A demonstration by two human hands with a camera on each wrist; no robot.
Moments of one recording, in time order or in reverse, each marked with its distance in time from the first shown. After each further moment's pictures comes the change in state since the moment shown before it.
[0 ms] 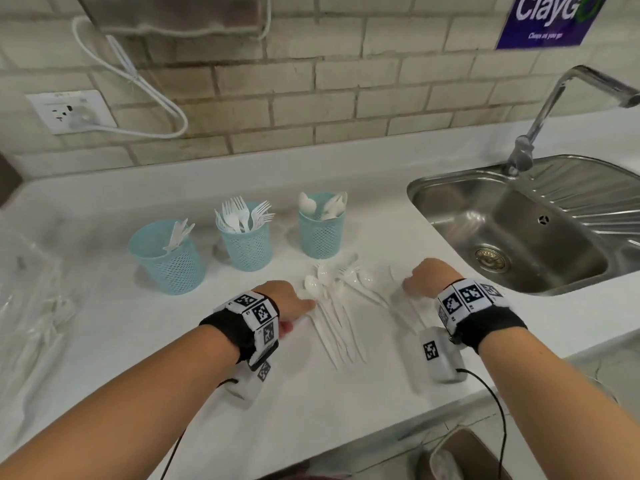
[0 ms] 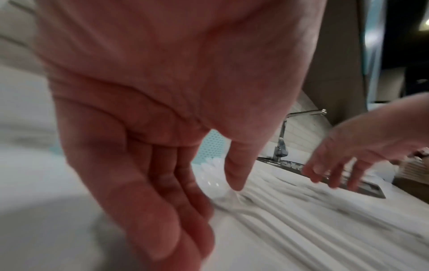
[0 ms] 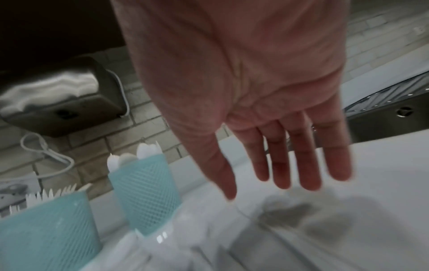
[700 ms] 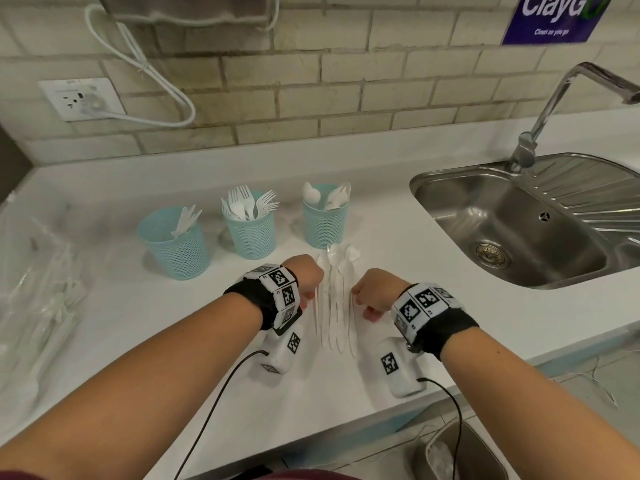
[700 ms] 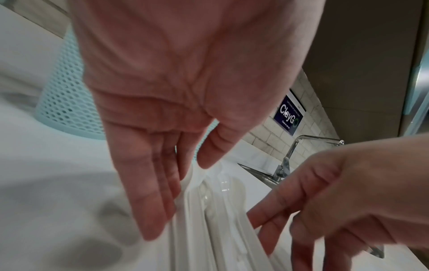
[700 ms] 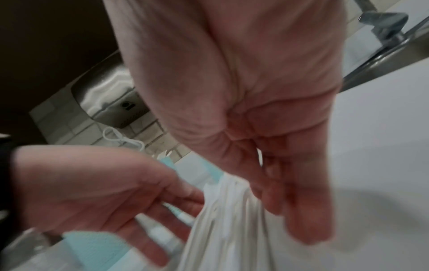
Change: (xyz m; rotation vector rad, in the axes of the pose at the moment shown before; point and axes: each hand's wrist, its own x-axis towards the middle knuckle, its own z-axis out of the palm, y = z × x) left_hand -0.001 0.033 -0.002 -0.357 -0.008 0.031; right_hand -0.030 -0.047 0.048 0.156 -0.295 -0.282
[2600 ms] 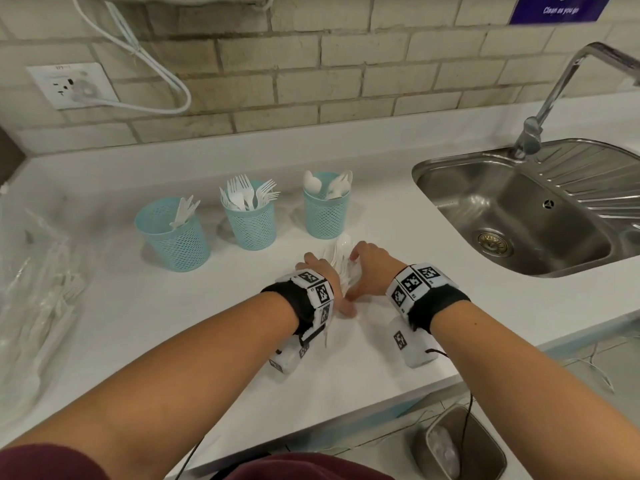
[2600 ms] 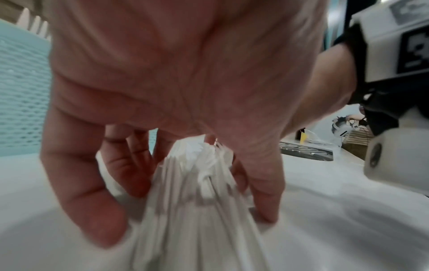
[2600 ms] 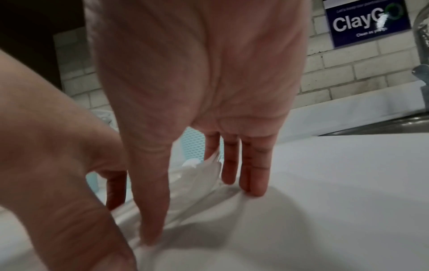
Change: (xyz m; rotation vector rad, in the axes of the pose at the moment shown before) left_hand -0.002 -0.001 0.042 0.712 0.149 0.080; right_hand 0.011 -0.002 0.000 -0.304 0.197 -0.146
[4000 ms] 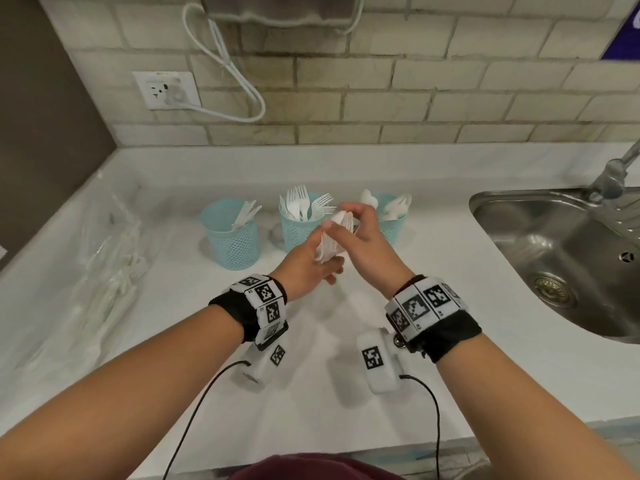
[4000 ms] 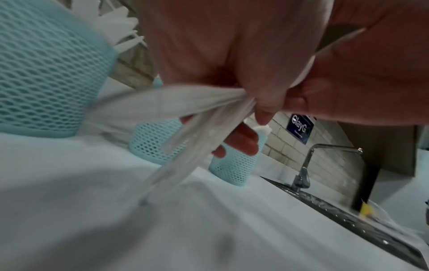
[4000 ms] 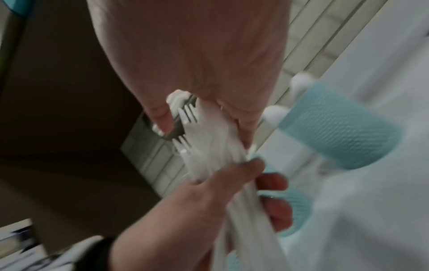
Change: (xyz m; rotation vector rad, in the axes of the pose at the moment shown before) left_hand -0.005 -0.102 -0.033 -1.087 0.299 0.370; right_hand -0.017 -0.117 -0.033 1.004 0.147 -0.398
